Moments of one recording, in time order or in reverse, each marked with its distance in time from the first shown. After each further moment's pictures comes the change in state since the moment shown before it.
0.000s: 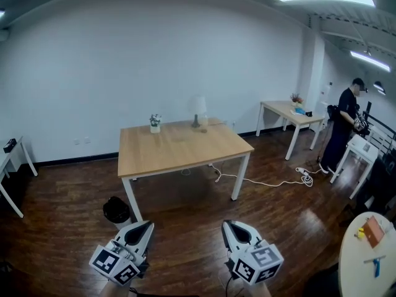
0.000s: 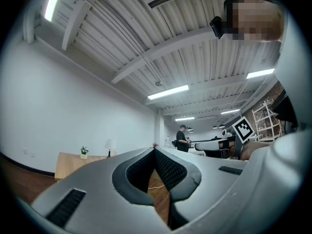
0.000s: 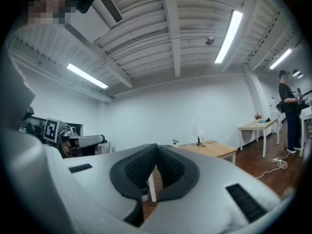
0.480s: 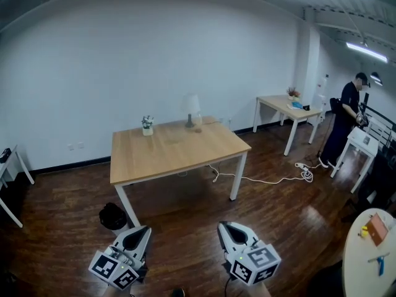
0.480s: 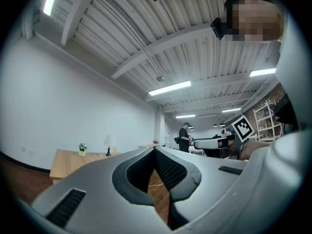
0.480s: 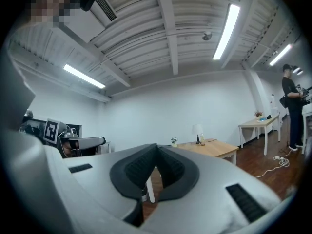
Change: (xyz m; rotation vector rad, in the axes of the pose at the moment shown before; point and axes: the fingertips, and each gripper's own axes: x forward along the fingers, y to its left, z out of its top) left arm 0.051 0.024 -0.025 -0.017 0.035 0.006; right arm 0.042 -0.043 -0.004 0.020 0.014 0.007
